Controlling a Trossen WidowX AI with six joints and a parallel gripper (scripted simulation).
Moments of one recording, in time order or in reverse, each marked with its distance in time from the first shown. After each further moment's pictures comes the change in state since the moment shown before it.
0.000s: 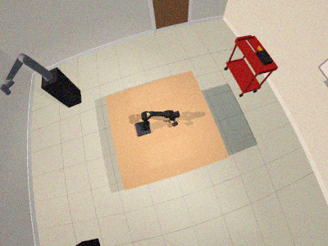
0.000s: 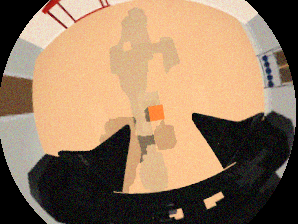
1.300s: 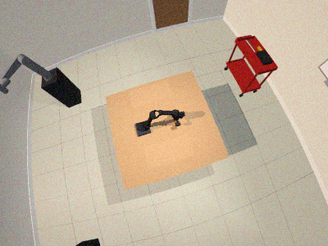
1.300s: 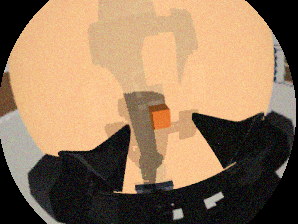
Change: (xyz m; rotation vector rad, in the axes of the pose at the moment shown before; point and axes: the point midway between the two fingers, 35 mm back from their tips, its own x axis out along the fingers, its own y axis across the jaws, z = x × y) arm 0.049 0.001 0.005 -0.007 0.293 -0.003
